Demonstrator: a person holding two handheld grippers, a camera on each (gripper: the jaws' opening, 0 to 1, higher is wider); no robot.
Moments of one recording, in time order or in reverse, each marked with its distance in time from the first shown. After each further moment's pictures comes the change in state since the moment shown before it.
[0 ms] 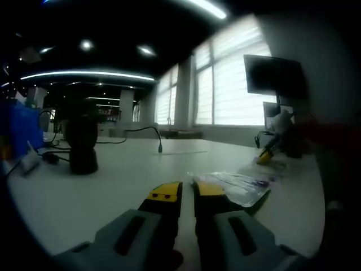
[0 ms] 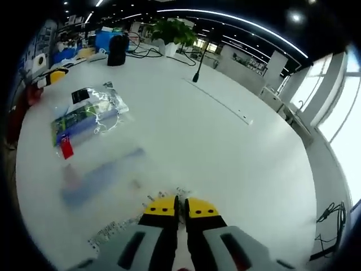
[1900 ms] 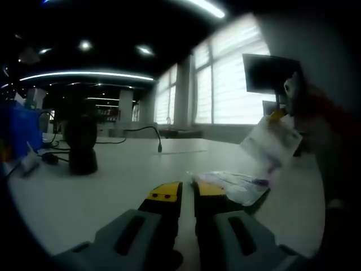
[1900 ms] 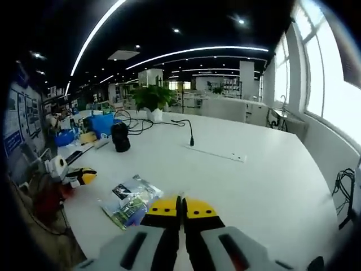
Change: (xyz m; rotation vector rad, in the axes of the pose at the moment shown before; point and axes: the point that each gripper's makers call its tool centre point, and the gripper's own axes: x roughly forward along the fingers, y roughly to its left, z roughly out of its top) left arm 0.003 0.003 -0.001 0.008 0.006 -0.007; right arm -0.120 0.037 0.106 0.349 -0.333 0.063
